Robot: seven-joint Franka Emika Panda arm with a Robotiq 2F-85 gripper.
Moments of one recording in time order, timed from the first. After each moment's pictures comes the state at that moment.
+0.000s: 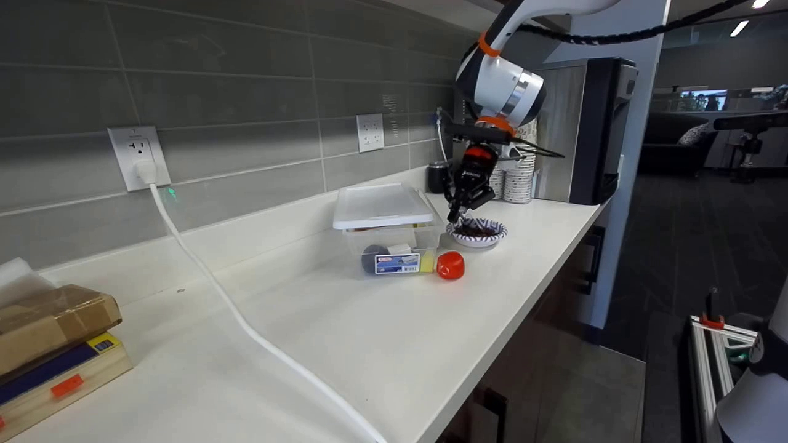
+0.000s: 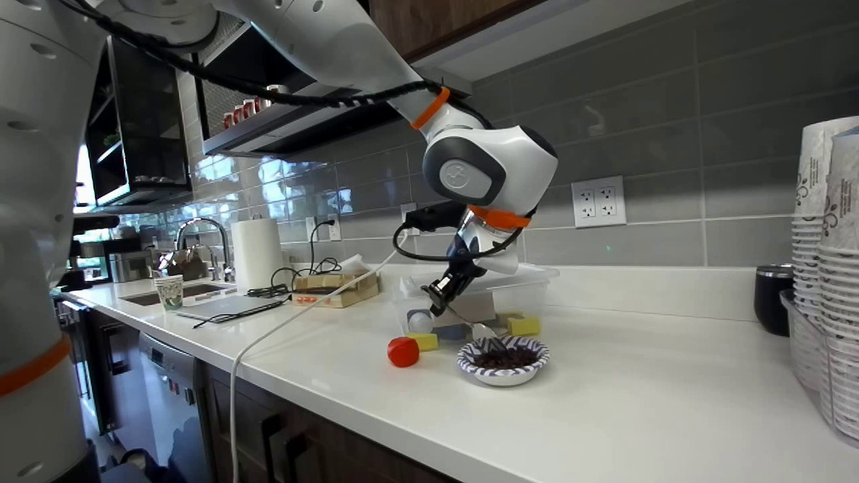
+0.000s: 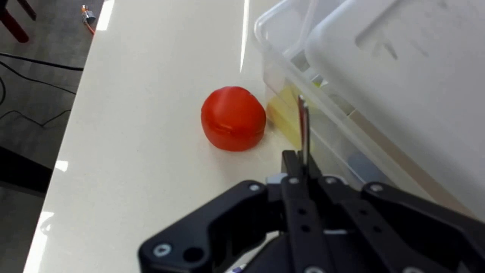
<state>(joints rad) -0.25 0.25 -0.25 -2.10 0.75 1.91 0.58</state>
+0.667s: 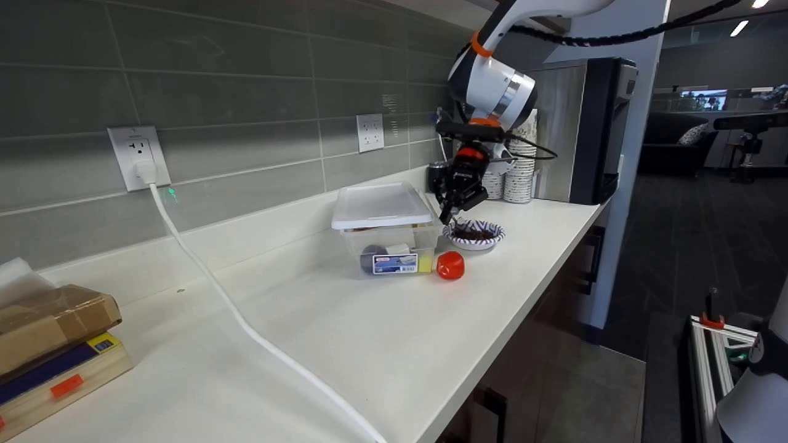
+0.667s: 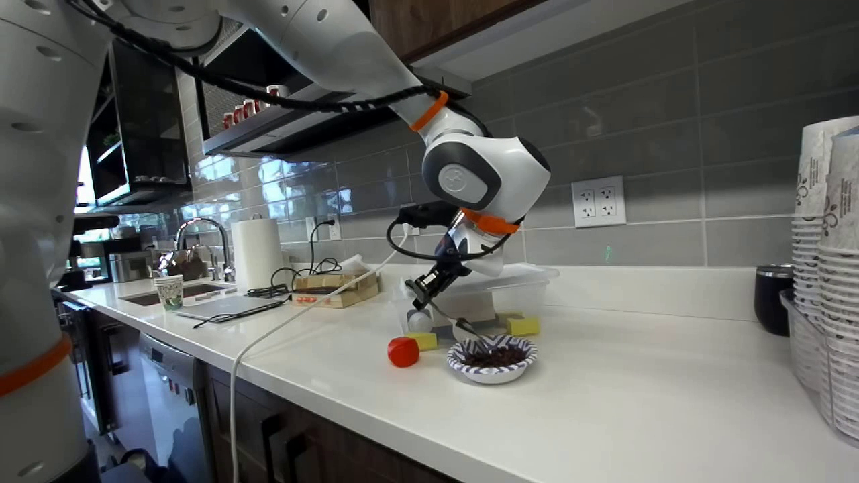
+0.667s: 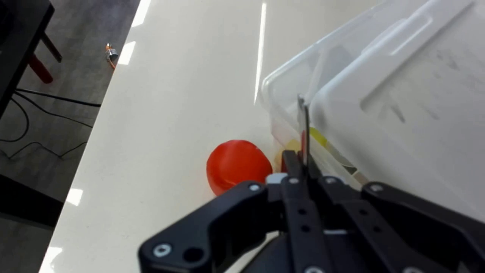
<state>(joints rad) -0.25 0.26 -0.22 -2.08 0.78 1.82 0.60</state>
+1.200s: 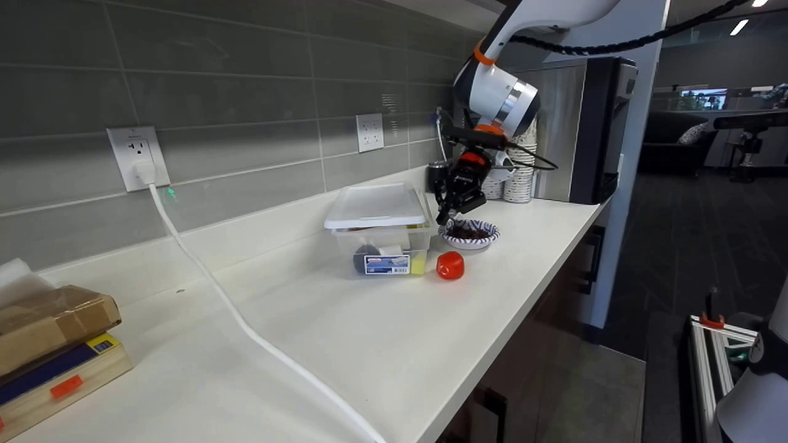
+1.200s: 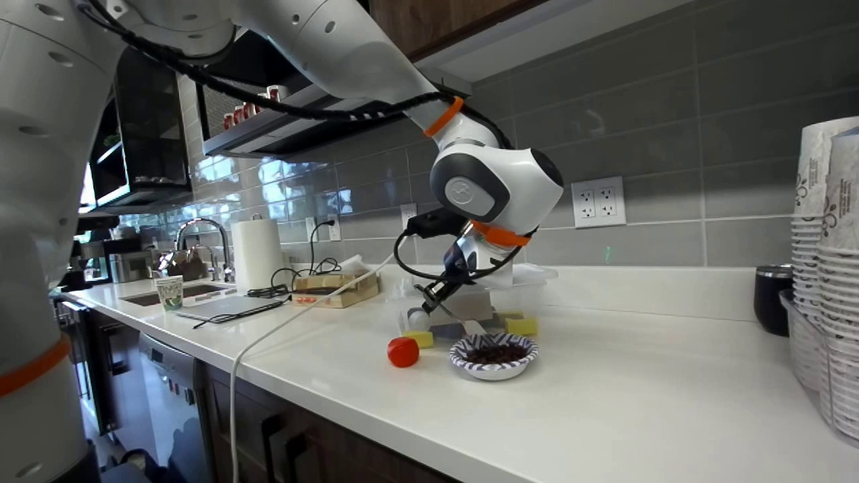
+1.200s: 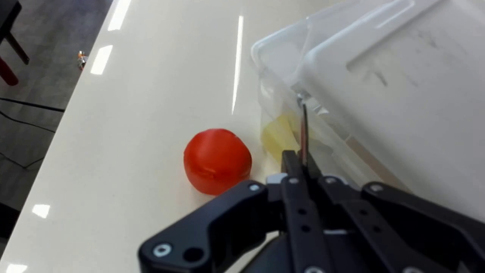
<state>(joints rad) -0.27 0.31 -0.24 -2.07 0.88 1.82 0.52</state>
